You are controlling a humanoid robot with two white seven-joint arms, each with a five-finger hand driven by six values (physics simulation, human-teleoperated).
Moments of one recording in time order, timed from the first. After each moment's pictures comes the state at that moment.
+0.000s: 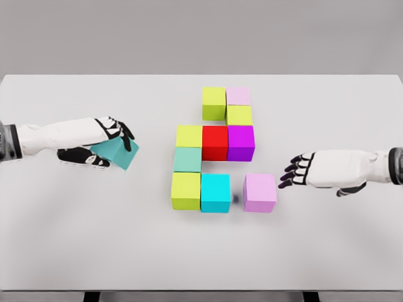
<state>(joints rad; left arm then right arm) -0.56 0.89 -0.62 -1.48 -0.04 -0.61 -0.61 -0.61 -1.10 0.79 -1.76 0.36 -0.61 0.61</state>
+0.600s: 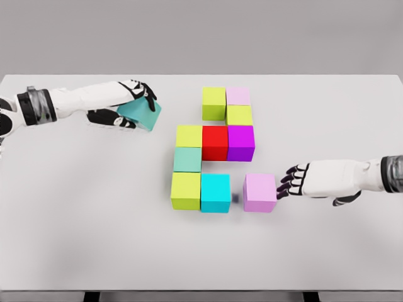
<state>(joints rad) -0.77 0.64 -0.64 -1.22 -0.13 -0.61 -0.61 -0.61 -1.10 0.85 -1.76 0.36 -0.61 0.61</state>
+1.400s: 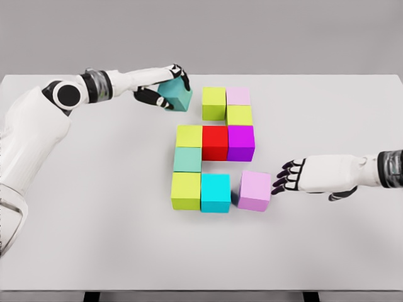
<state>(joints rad) -0.98 0.27 -0.65 -0.70 -0.24 -0.55 -0.61 -0.64 -1.08 0.85 -1.76 0.36 -0.61 0.61</state>
